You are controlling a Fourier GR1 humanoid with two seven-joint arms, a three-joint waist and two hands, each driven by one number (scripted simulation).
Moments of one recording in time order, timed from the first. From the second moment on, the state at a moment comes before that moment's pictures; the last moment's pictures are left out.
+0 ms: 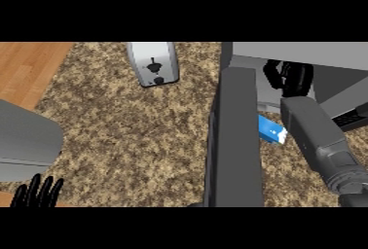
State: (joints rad) left arm 0.57 0.12 0.03 -1.87 0.33 -0.43 -0.48; right arm -0.99 -0.25 -0.19 -0.15 0.01 -0.85 -0.83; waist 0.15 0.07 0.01
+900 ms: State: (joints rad) left arm 0.51 0.12 0.02 -1.84 0.30 -0.42 -0.48; right arm -0.98 -0.21 0.01 -0.02 0.23 -0.98 -0.57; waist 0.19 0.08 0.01
